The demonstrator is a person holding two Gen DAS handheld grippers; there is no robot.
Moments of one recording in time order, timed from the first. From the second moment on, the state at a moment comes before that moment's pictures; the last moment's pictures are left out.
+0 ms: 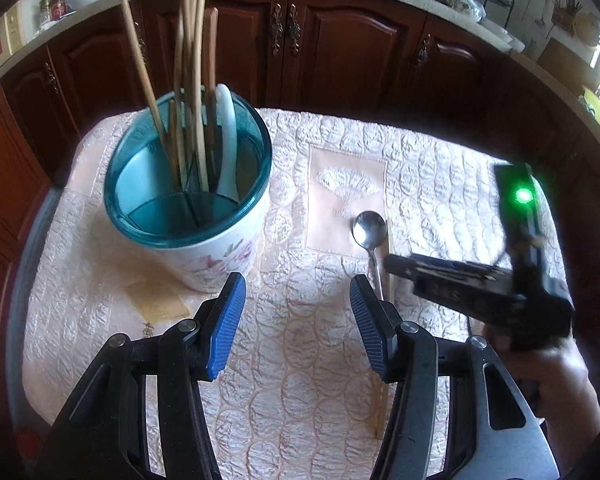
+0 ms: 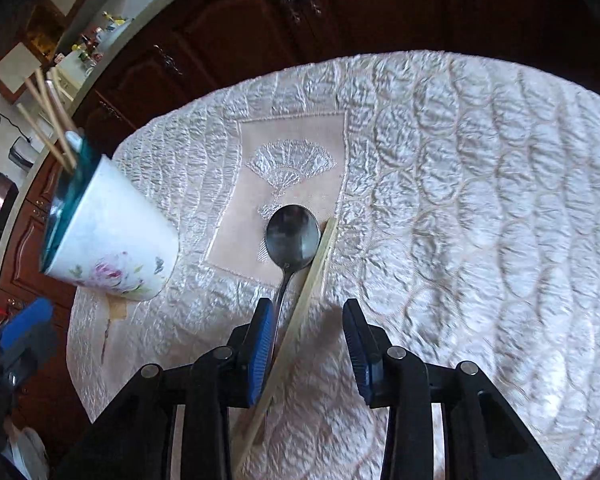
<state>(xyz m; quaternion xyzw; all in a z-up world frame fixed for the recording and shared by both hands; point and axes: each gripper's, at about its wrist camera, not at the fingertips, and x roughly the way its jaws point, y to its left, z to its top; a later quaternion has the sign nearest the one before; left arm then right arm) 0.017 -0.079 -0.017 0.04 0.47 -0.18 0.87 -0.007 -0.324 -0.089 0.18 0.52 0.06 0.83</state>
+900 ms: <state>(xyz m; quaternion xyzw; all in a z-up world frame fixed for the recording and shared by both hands) 0.100 -0.193 -0.107 0.09 0.50 -0.24 0.83 -0.050 -0.414 -0.101 0.22 0.52 0.07 0.82</state>
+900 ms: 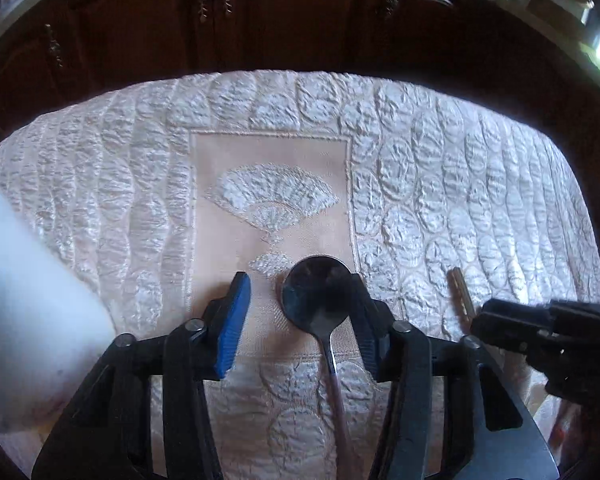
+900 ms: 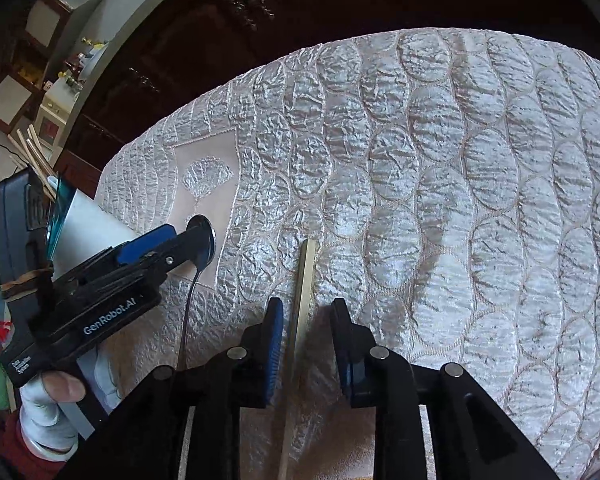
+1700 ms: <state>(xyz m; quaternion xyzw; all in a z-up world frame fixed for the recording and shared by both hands) 0.057 -0.130 -0.067 0.03 0.51 -0.28 0.81 -0.023 -0.370 -0.060 0.15 0.50 0.09 0.85</state>
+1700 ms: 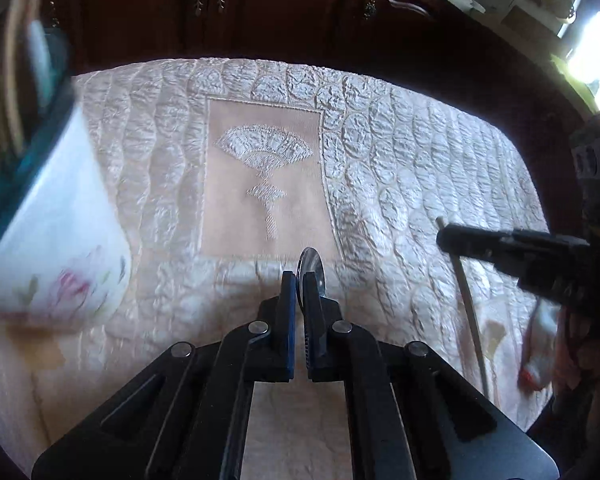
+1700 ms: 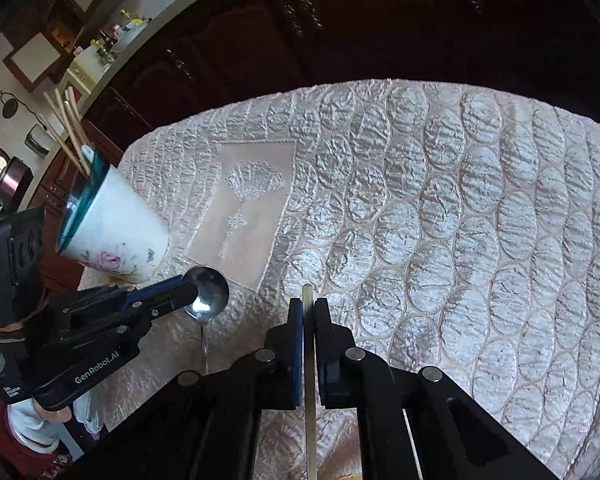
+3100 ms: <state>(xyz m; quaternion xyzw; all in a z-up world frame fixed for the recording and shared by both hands) 0.007 0.016 0.097 0.01 0.36 -0.22 0.91 -0.057 -0.257 0.149 0.08 0.32 0.20 0.92</state>
